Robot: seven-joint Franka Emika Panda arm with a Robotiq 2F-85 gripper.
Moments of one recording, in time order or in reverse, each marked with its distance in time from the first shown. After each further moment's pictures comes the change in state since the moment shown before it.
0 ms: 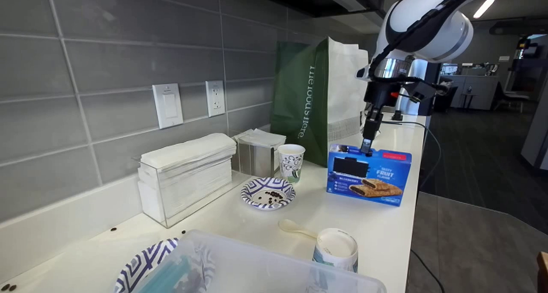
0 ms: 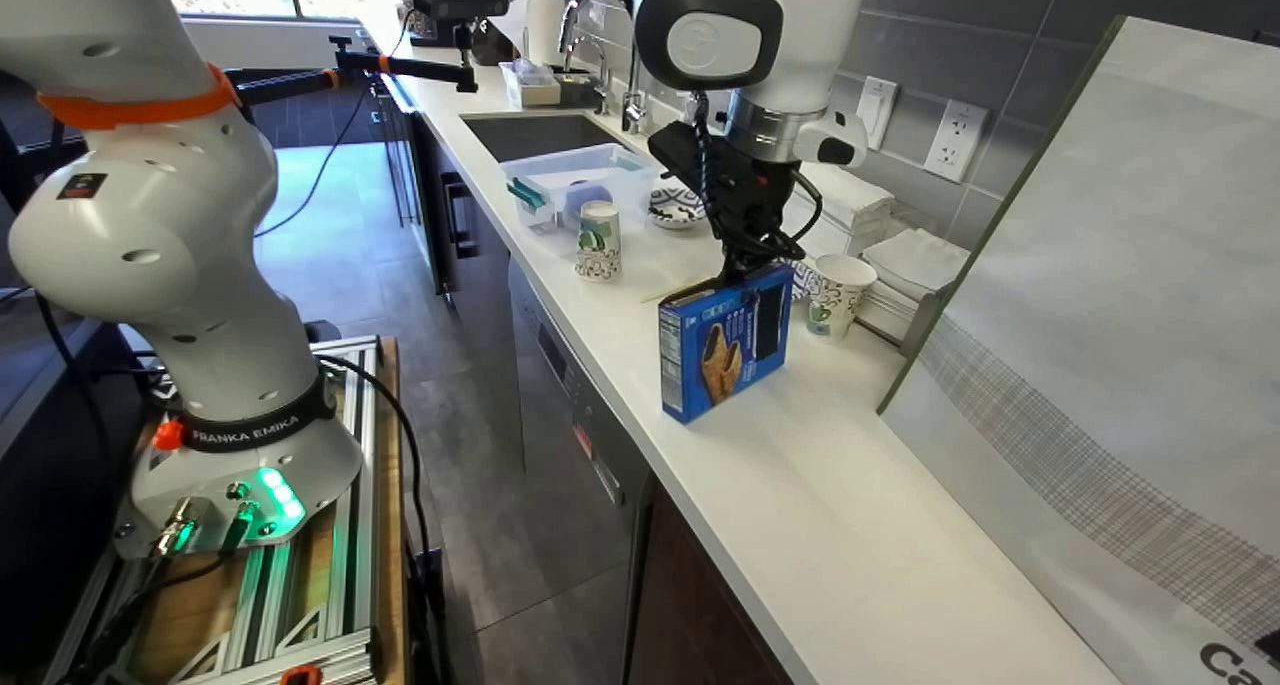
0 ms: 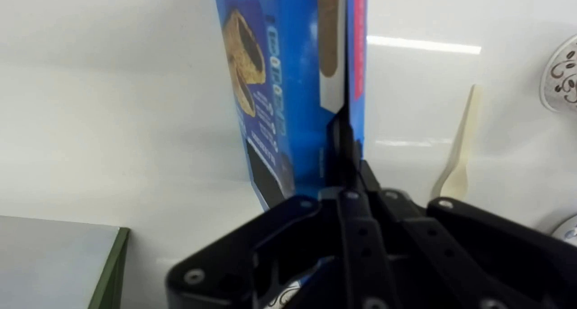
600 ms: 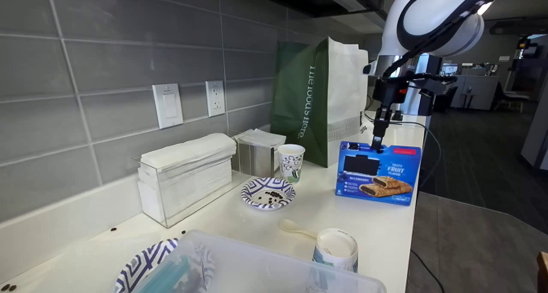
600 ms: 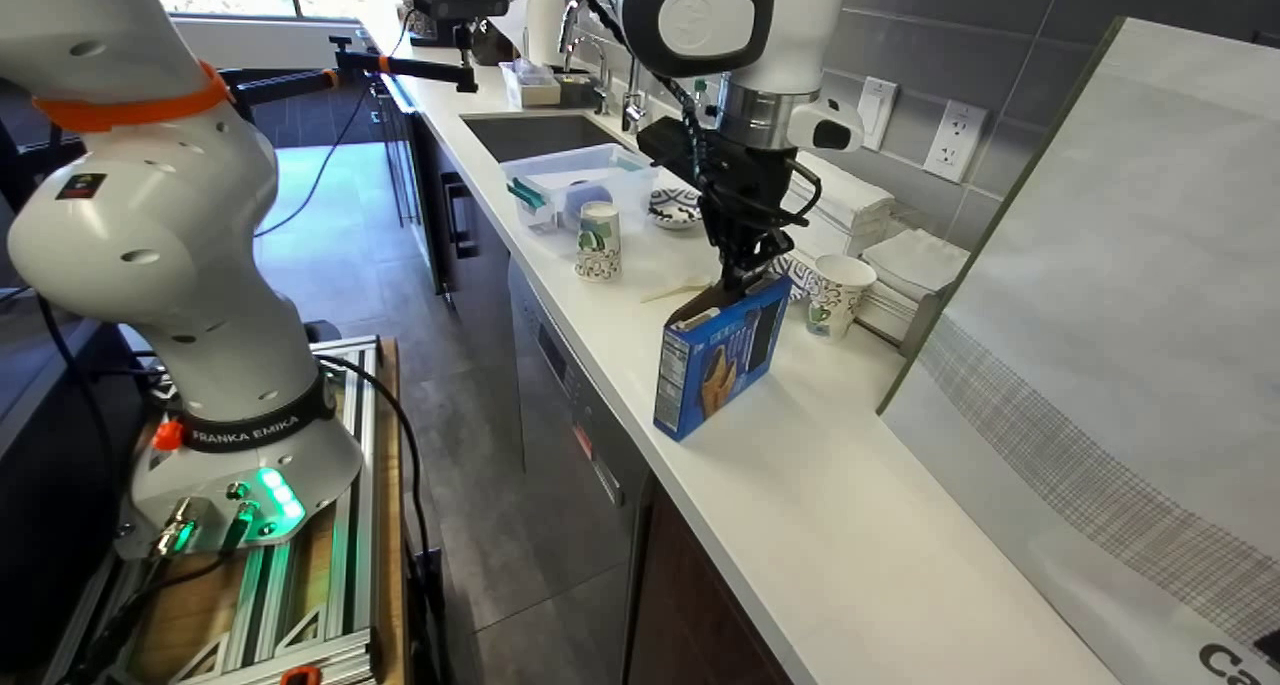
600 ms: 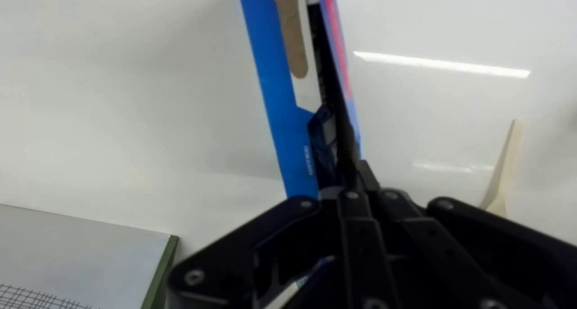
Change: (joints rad) arm -0.005 -0.053 -0.005 -0.036 -0.171 0.000 0.086
